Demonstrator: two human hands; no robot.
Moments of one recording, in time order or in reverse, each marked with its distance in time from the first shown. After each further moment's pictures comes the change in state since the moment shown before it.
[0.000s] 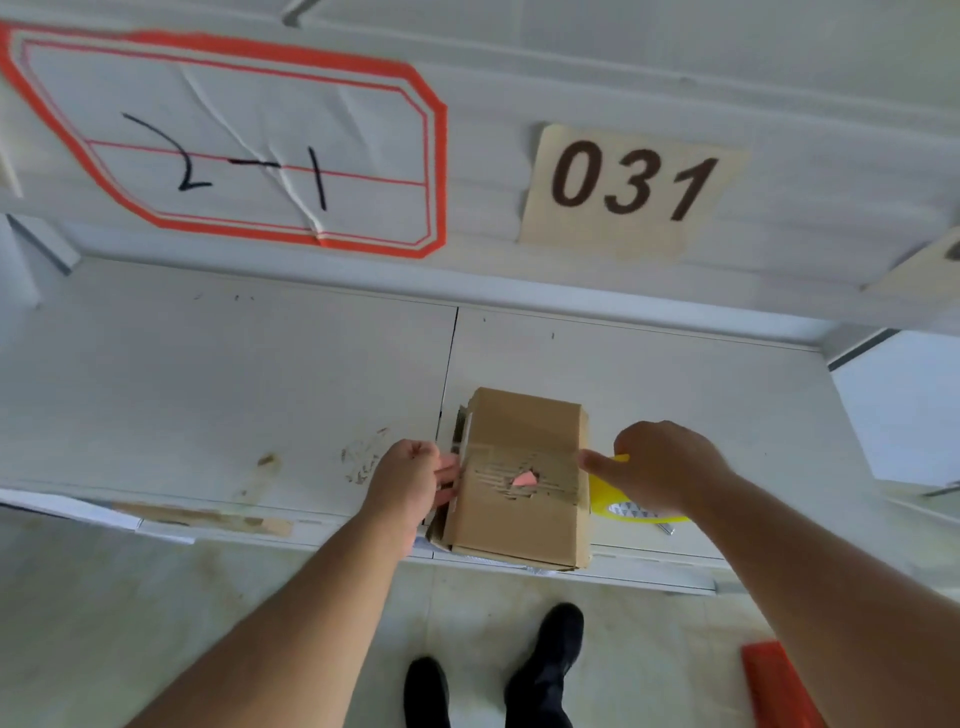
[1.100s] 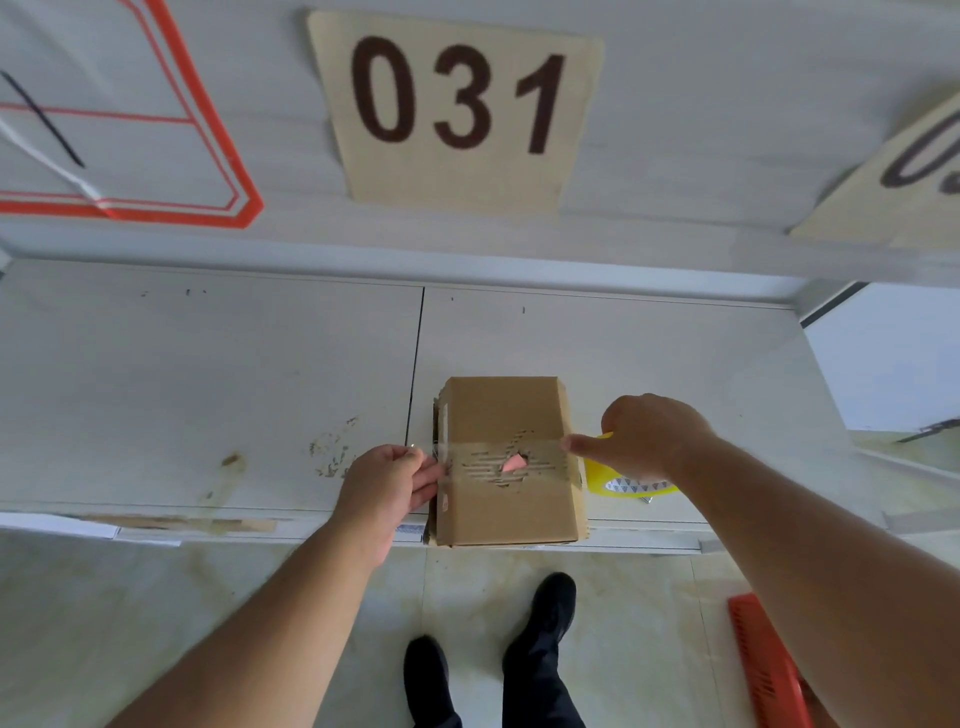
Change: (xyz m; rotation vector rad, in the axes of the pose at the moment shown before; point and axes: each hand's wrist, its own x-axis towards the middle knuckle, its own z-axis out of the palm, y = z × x) left_hand -0.001 -0.016 0.007 -0.092 -0.017 -0.058; right_hand 0.009 0.022 0.008 -0.053 -0.062 0.031
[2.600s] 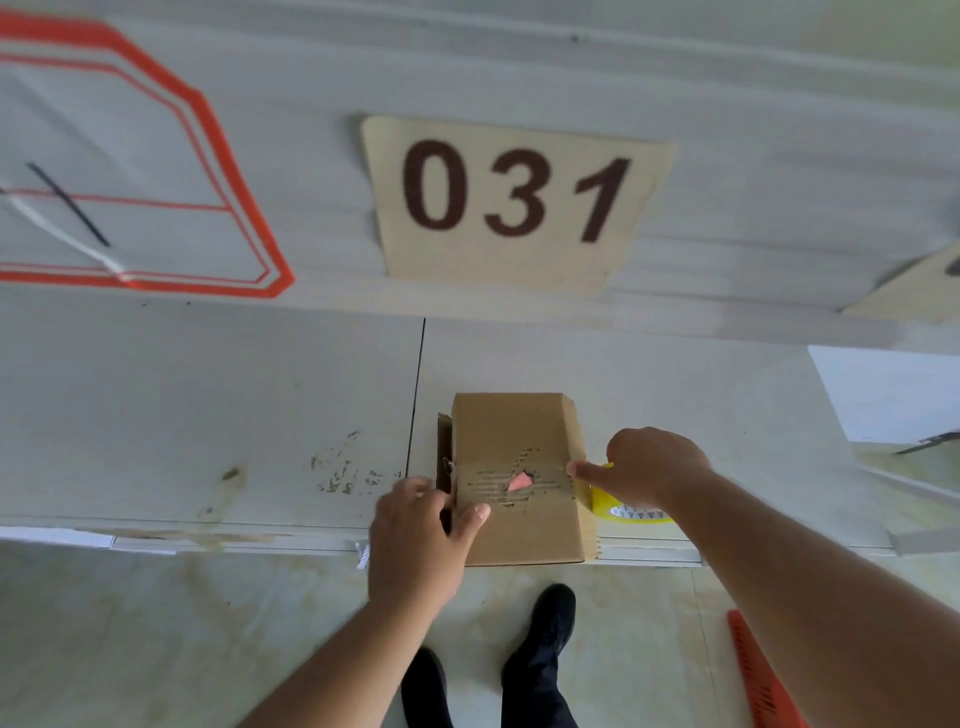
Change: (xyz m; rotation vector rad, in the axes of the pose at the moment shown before) left_hand -0.015 -0.049 0.007 1.131 0.119 0.481; right_hand 0.009 0.000 0.024 -0.039 -0.102 0.072
